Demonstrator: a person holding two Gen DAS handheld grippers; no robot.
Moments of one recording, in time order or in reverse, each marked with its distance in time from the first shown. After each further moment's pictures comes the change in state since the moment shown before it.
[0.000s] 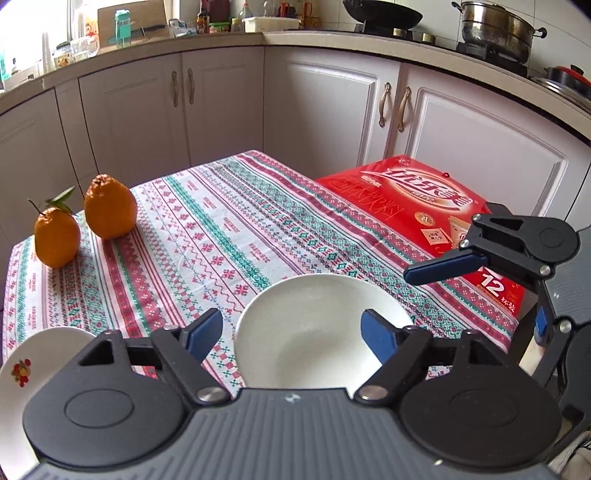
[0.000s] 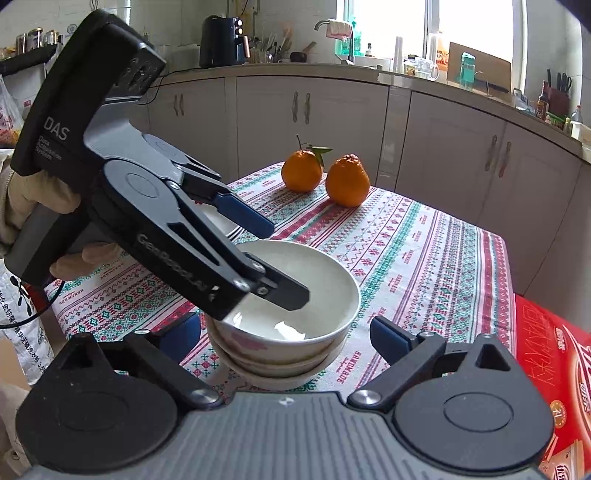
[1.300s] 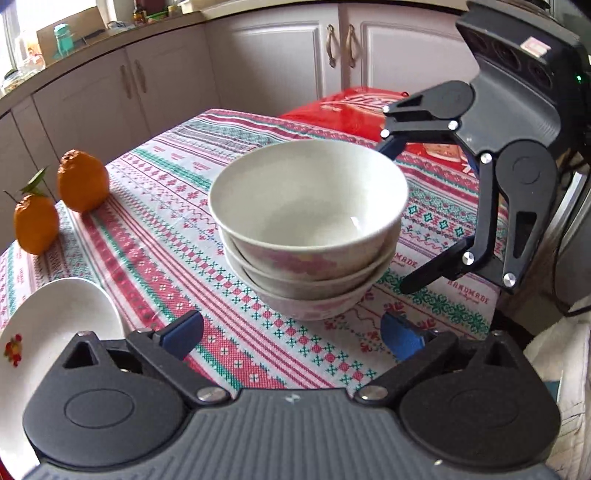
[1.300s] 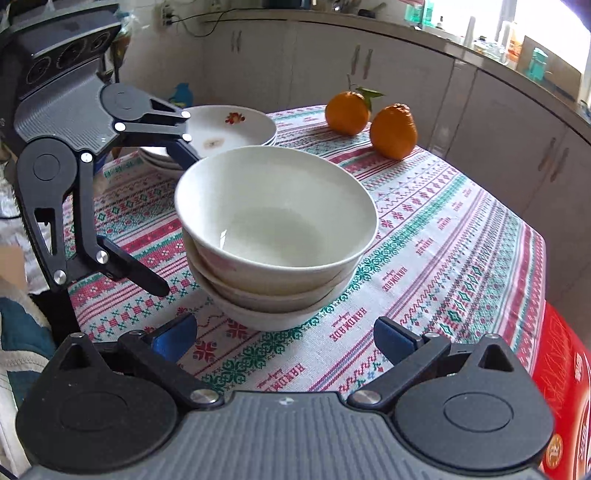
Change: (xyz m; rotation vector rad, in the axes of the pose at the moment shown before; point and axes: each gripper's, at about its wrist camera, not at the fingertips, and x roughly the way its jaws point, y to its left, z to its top) left arm 0.010 -0.006 -0.072 0.235 0.107 -0.054; right arm 0.046 -0.014 -0.027 -0.236 0.194 0.132
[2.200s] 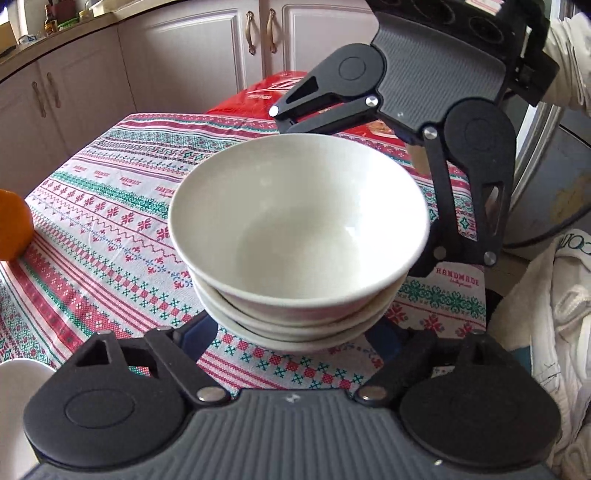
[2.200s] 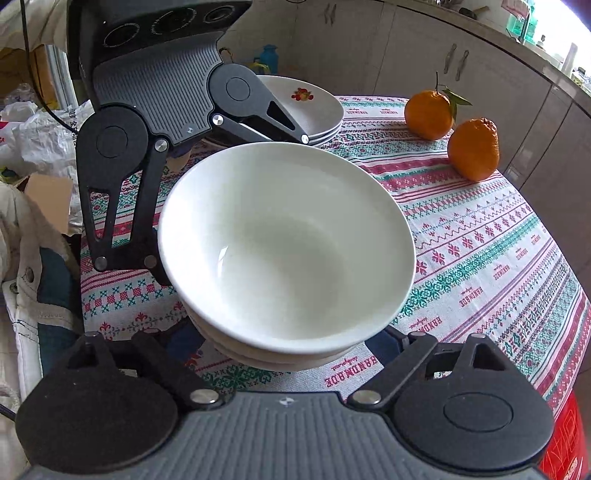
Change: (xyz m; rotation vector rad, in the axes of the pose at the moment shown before) left arm 0.032 0.026 0.022 0.183 0.034 -0.242; right arm 0.027 -0.017 0.034 -0.219 0.097 0.198
